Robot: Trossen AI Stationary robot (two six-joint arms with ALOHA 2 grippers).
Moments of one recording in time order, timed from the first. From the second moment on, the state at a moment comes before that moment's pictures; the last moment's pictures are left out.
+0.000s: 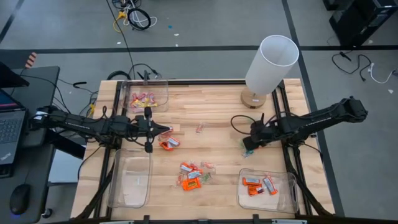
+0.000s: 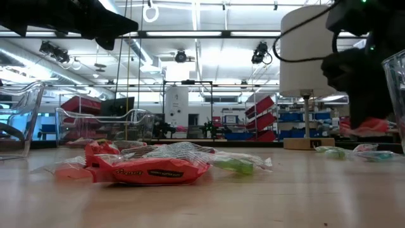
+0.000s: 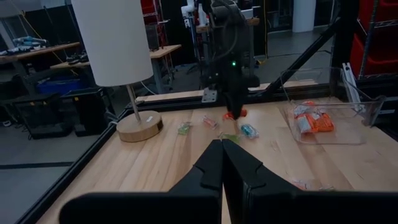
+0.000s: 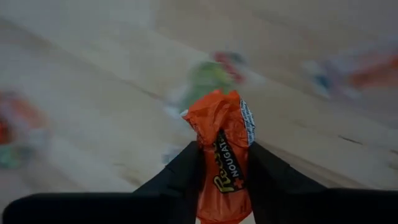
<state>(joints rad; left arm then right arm) -0.14 0.71 0.35 0.29 -0.24 0.10 0.15 1.02 0.52 -0.68 0.03 1.37</state>
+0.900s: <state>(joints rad) -0.14 0.71 0.35 0.29 -0.24 0.10 0.16 1.06 0.62 0.03 0.03 0.98</state>
